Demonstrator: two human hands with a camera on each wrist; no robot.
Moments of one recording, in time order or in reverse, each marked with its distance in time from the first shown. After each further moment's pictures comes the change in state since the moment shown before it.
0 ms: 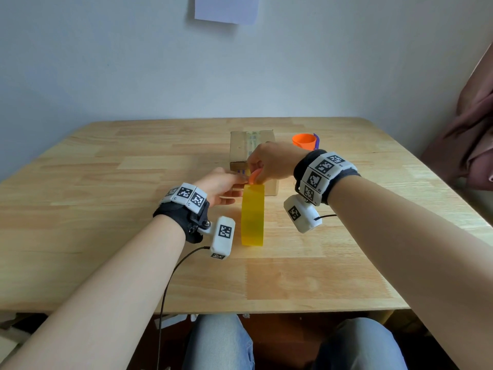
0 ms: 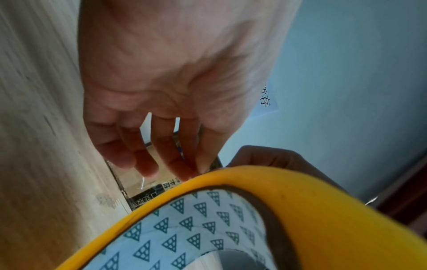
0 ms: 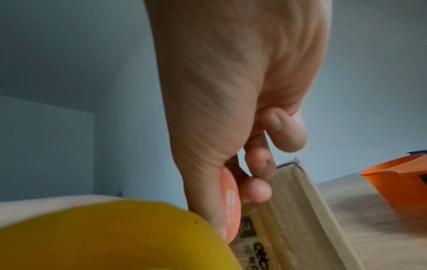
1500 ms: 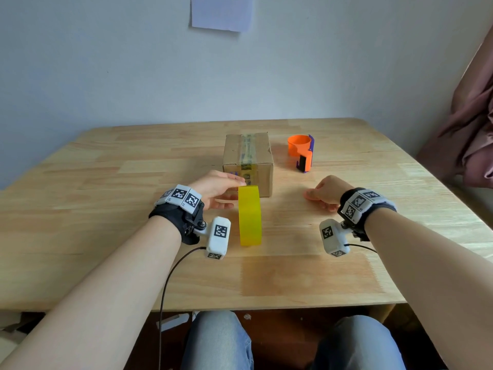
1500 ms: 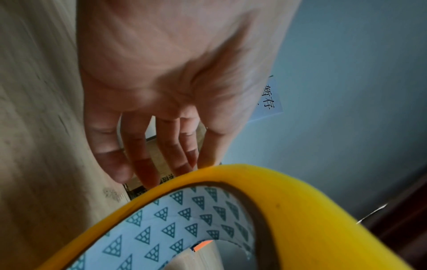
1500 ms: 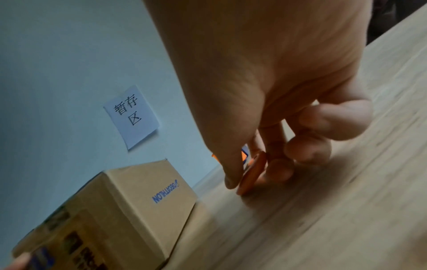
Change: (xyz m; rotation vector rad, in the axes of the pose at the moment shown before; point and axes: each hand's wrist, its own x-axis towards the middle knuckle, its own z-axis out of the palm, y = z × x) left_hand -0.021 0.007 0.006 0.000 0.011 -0.013; right_hand -0.060 0.130 0.078 0.479 0.012 0.747
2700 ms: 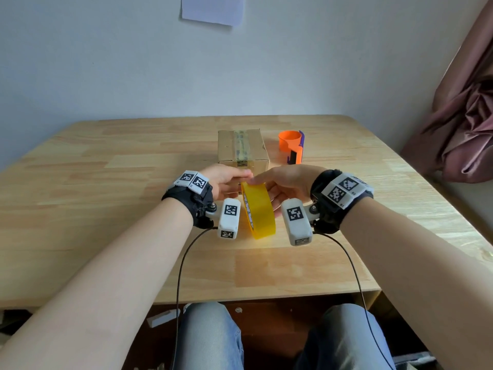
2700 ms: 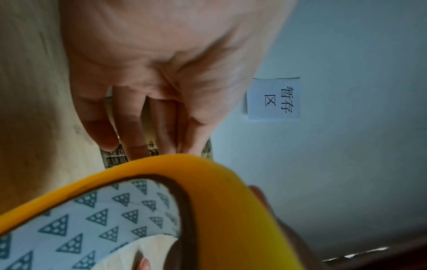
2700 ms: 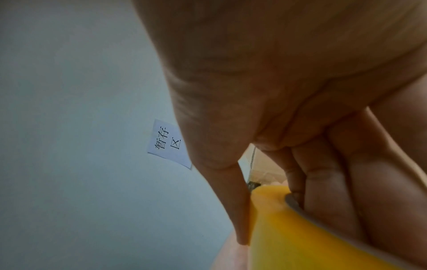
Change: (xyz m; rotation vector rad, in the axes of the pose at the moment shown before) left_hand 0.008 0.014 0.026 -0.114 -0.061 -0.115; right_hand -0.086 -0.097 0.004 0.473 -0.566 -0.024
